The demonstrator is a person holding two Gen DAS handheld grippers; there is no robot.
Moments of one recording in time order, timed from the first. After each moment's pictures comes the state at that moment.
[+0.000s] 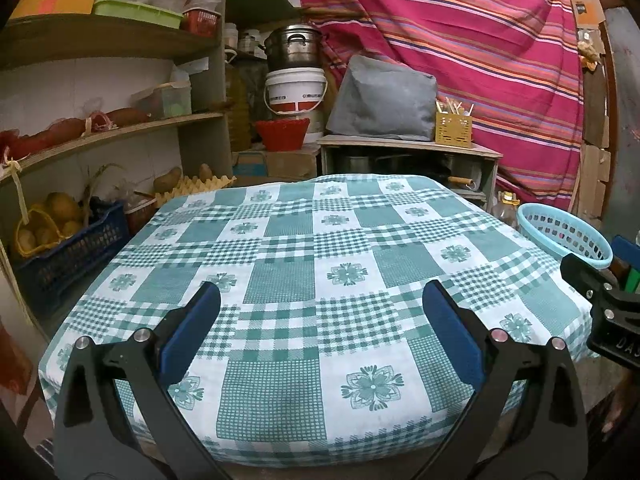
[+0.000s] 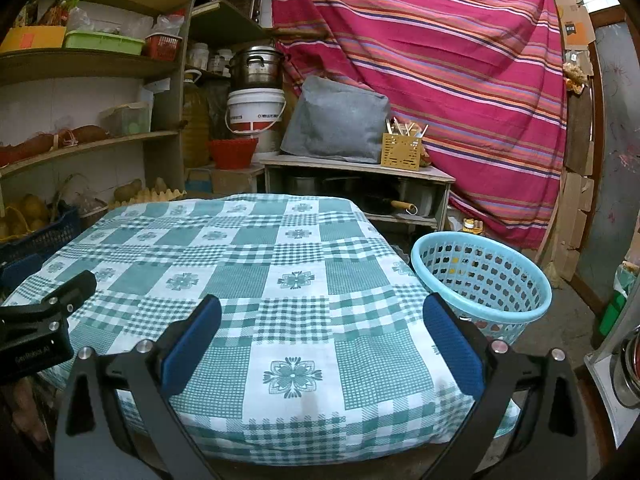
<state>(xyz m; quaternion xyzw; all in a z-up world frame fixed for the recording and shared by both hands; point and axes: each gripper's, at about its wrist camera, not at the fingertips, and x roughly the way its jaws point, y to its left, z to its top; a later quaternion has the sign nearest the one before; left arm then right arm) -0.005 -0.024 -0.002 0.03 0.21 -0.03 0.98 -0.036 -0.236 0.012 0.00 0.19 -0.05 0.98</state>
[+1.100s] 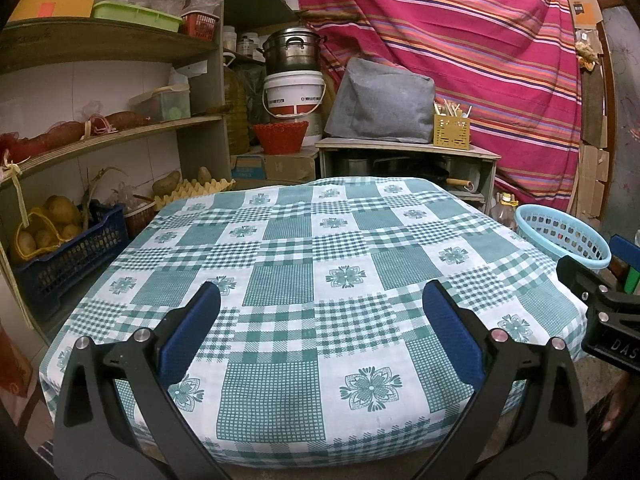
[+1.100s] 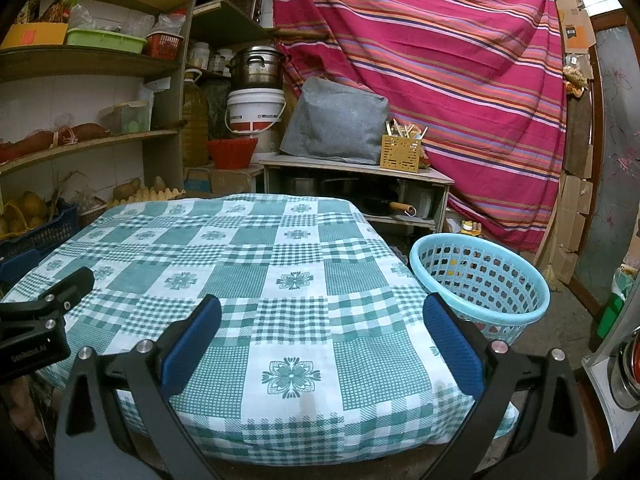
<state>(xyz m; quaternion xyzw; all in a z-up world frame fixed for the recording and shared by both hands) -0.005 -0.026 -0.002 0.03 0.21 -0.03 0.98 -0.036 -0.238 0.012 -0.01 0.19 -0.05 0.98</state>
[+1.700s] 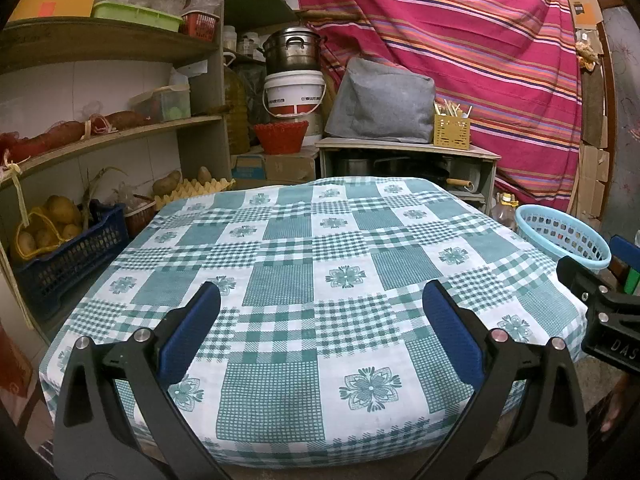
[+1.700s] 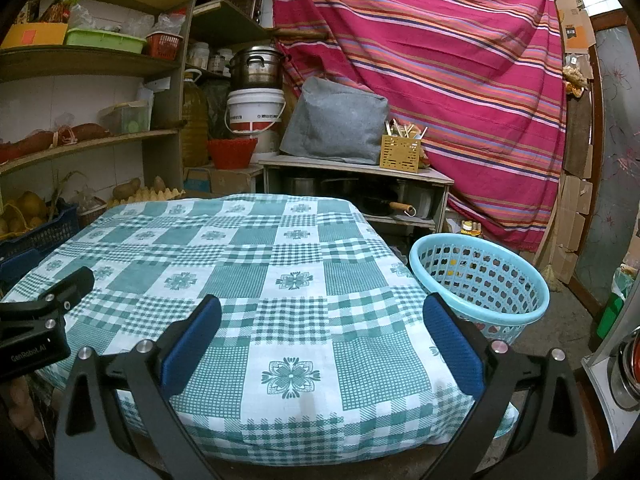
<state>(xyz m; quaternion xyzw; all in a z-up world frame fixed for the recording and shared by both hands) -0.005 -0.026 -0.002 0.03 0.21 -0.03 0.98 -0.036 -0.239 0.012 -0.01 0.19 -0.05 0.98</state>
